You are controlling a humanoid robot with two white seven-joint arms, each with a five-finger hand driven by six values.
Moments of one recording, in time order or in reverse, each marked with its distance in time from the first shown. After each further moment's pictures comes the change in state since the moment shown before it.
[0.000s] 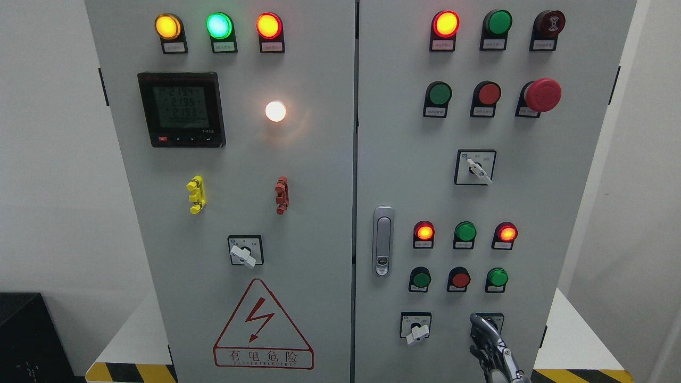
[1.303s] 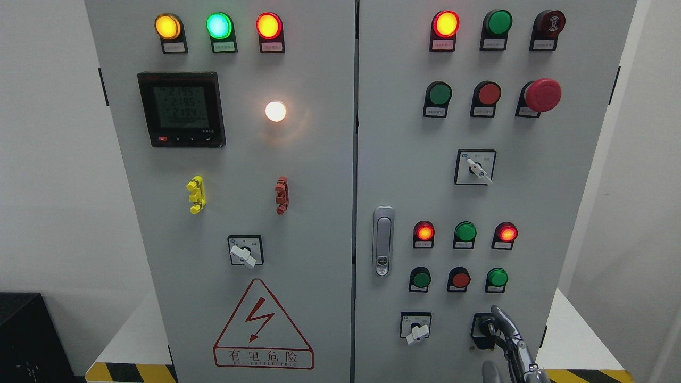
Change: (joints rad) left arm 0.000 0.000 0.000 0.000 0.000 -0.002 0.000; right arm -0.026 0.003 0.016 -0.010 0.271 -0.031 -0.141
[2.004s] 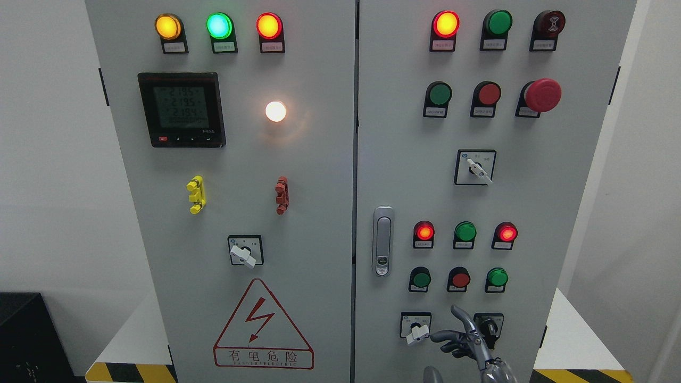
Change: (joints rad) left arm 0.000 0.000 0.000 0.000 0.000 0.000 0.000; right arm -0.036 0.002 0.126 0.007 0.400 0.040 -0.057
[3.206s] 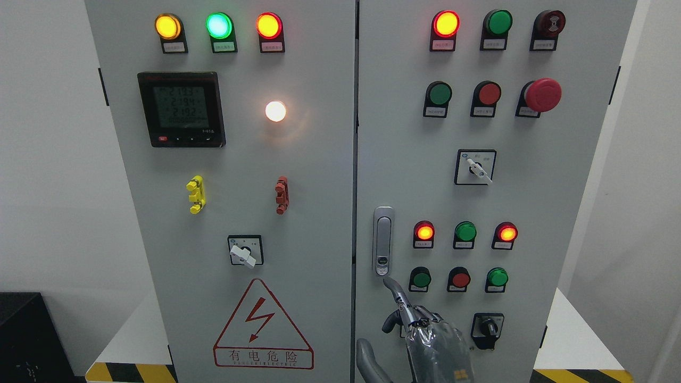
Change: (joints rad) left arm 0.000 0.000 0.000 0.000 0.000 0.001 -0.003; right arm -0.195 0.006 0.152 0.089 0.456 0.165 -0.018
